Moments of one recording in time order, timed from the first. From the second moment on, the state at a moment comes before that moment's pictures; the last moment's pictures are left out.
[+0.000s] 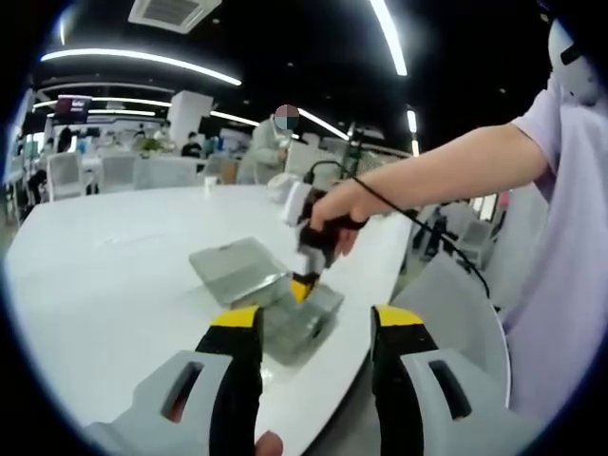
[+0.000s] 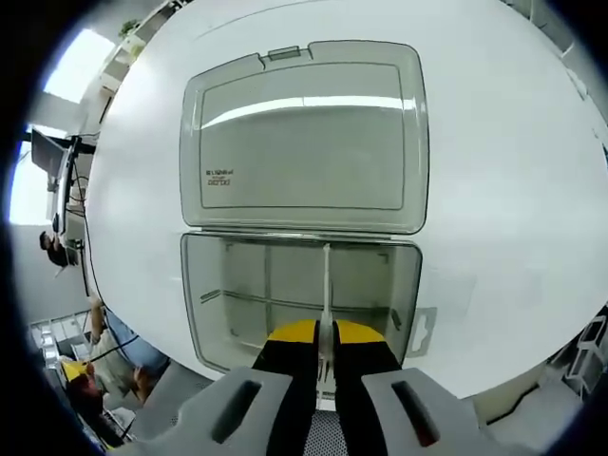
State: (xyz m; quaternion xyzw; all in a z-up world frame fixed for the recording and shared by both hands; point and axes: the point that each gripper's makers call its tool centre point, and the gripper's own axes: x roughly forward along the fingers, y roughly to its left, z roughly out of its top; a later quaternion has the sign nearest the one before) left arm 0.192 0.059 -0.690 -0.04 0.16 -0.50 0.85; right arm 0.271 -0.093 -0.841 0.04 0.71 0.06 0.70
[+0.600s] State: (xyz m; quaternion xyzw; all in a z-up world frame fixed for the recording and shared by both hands) left arm 0.193 0.059 -0.689 -0.04 0.16 -0.50 0.85; right arm 0.271 -0.091 -0.851 0.03 0.71 0.07 0.70
